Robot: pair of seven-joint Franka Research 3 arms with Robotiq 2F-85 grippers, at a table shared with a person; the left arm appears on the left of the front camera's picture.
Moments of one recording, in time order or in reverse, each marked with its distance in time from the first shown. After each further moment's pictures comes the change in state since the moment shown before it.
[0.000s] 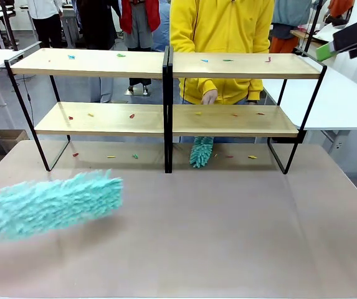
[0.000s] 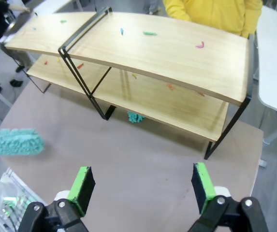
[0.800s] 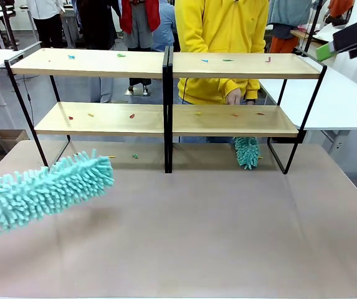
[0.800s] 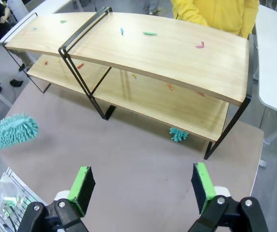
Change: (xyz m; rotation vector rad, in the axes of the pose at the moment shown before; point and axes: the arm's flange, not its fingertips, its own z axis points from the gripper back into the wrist) left arm -0.011 0.006 0.001 -0.018 -0.170 0.039; right arm 0.000 0.000 0.000 0.000 0.000 0.001
